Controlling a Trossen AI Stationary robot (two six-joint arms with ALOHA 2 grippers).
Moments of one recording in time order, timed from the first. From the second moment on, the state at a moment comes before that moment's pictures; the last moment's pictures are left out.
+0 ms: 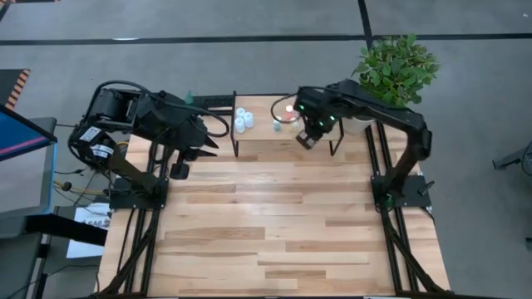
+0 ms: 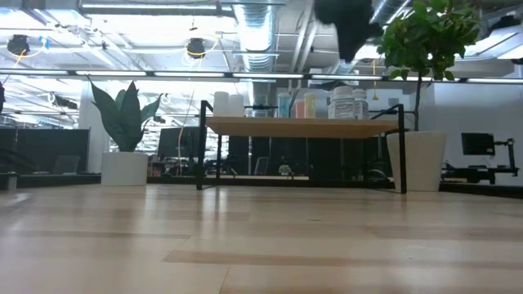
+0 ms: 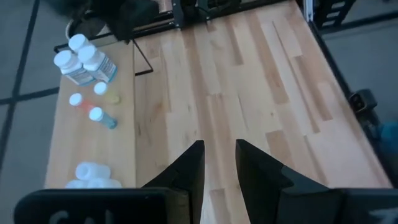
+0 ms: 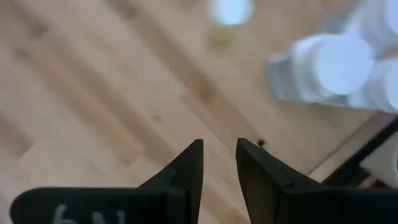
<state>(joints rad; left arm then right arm) -0.05 1.52 2.32 -1.57 -0.03 0.18 -0.31 1.71 1.96 -1.57 0.13 0.42</state>
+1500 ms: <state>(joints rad) -0.22 0.36 0.62 -0.37 -0.35 -0.11 0.26 0.76 0.55 0.09 0.11 0.48</state>
